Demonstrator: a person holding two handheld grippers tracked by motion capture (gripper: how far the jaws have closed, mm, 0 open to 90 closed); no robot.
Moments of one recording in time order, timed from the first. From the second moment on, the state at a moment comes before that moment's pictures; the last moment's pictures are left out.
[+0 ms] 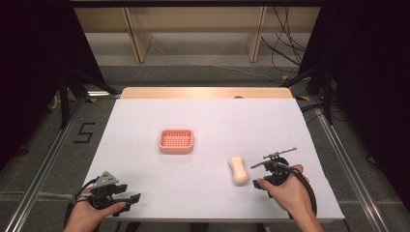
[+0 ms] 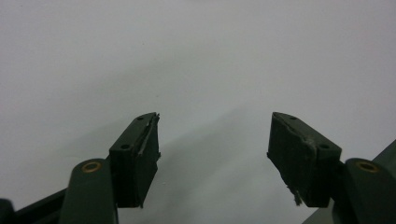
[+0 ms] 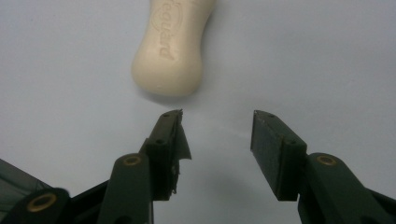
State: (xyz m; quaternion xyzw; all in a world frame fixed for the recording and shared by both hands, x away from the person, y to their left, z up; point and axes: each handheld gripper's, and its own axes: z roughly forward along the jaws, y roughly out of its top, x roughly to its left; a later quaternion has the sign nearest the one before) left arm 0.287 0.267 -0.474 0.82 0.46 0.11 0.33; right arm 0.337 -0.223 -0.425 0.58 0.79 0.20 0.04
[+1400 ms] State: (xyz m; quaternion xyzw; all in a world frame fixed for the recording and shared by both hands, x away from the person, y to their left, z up) left arm 0.286 0.268 -0.473 0.82 0.46 0.11 0.33; right arm 0.417 -0.154 -0.430 0.61 0.79 0.10 -0.02
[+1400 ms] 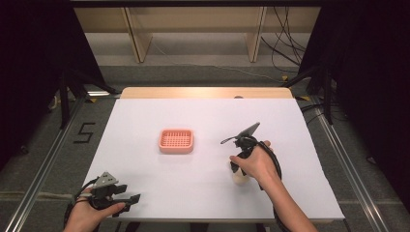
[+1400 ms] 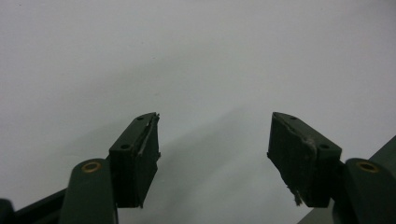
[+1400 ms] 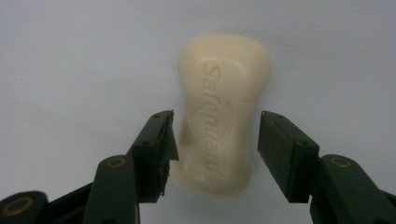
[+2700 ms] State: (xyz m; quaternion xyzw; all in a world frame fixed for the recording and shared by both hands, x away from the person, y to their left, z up) left arm 0.286 0.264 -0.475 0.80 0.47 0.11 0.35; right arm 0.438 -0.134 -0.454 0.62 0.78 0.03 -0.01
